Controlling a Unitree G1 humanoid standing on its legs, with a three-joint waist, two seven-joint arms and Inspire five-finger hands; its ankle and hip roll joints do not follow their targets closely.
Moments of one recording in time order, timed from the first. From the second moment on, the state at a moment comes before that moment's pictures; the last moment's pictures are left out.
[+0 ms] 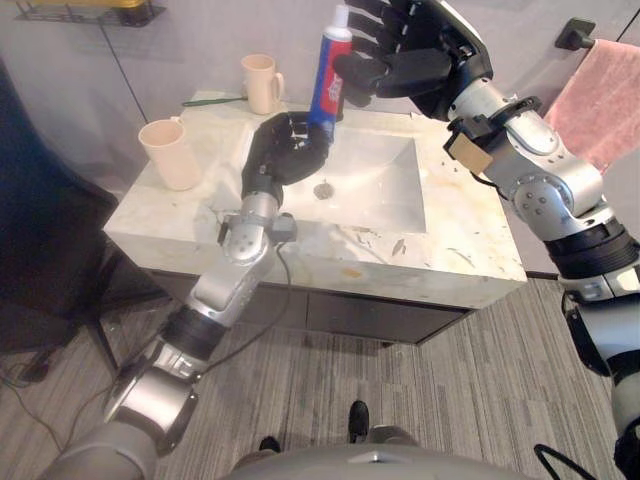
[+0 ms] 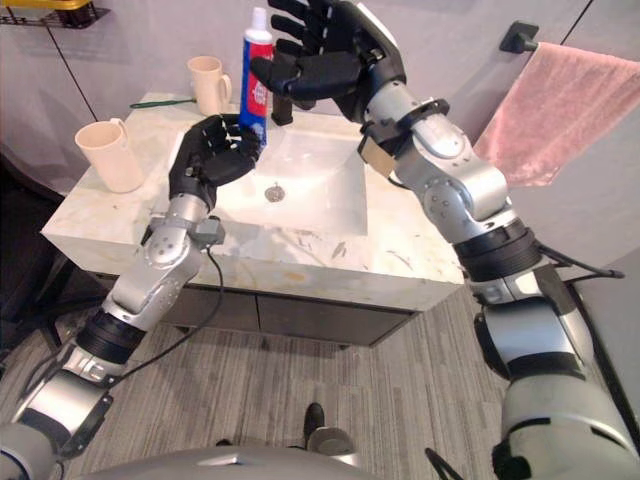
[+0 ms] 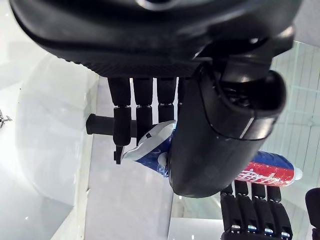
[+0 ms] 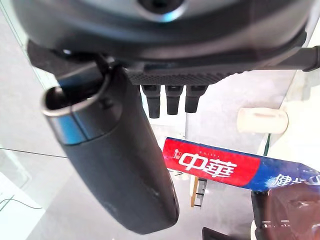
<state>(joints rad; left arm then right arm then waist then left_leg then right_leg) -0.53 0.37 -0.38 0.04 -0.50 0.01 0.43 -0.96 -0.74 0.38 0.10 0.96 0.16 0.04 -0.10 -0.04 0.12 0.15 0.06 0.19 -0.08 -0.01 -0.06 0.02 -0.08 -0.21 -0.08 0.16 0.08</state>
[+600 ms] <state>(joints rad) -0.53 0.37 -0.38 0.04 -0.50 0.01 0.43 -0.96 -0.71 0.38 0.08 0.96 0.20 0.06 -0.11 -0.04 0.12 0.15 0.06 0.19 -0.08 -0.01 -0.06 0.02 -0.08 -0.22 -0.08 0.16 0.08</state>
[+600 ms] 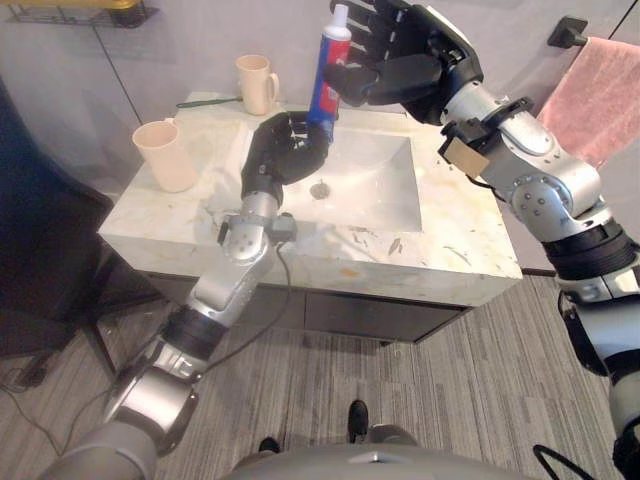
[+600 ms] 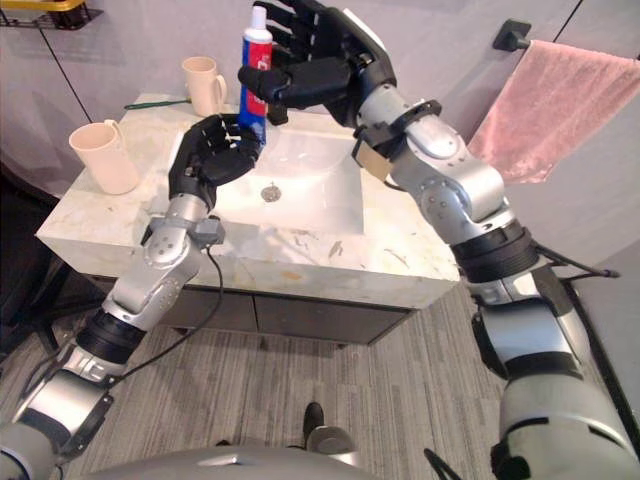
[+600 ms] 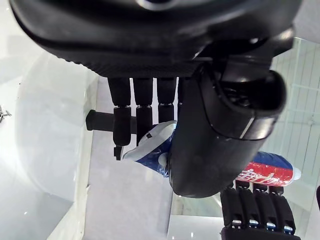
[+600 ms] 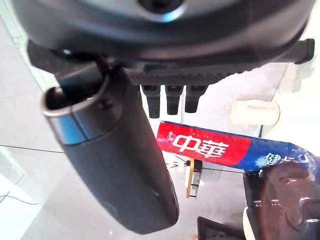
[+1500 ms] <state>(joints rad) -0.54 0.36 -0.39 0.04 -0.46 0.01 0.41 -0.96 -0.70 0.38 0.16 1.00 0.20 0.03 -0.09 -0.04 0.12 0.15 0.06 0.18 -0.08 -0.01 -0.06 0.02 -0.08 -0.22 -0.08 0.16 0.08</state>
